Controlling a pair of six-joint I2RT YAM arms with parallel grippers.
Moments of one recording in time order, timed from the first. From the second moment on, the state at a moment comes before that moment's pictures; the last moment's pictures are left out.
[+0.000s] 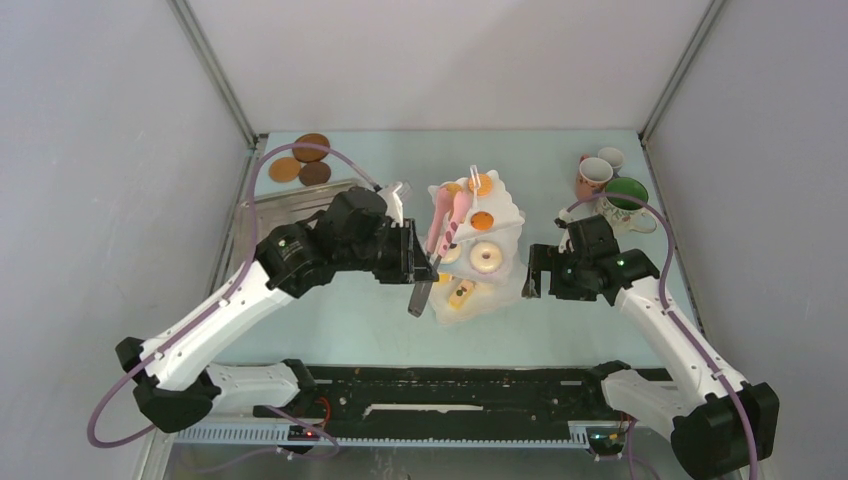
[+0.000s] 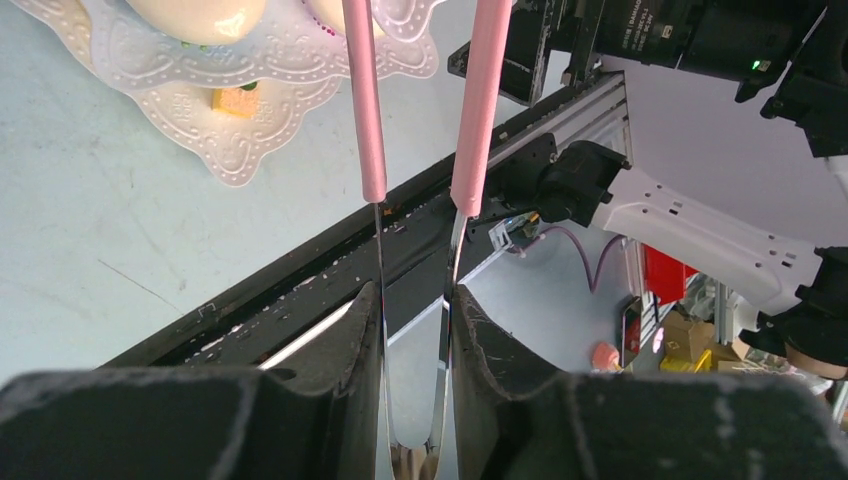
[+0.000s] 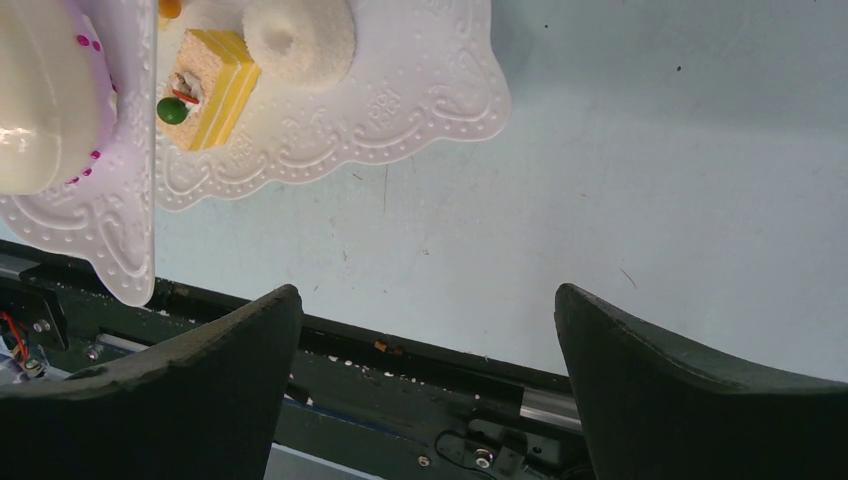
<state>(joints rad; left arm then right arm) -0.89 1.15 1.39 -0.92 0.17 -0.79 0.32 1.02 0.83 -0.86 -0.16 0.37</state>
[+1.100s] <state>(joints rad) -0.90 1.23 1.46 -0.95 0.17 -0.80 0.32 1.02 0.83 -0.86 -0.16 0.37</state>
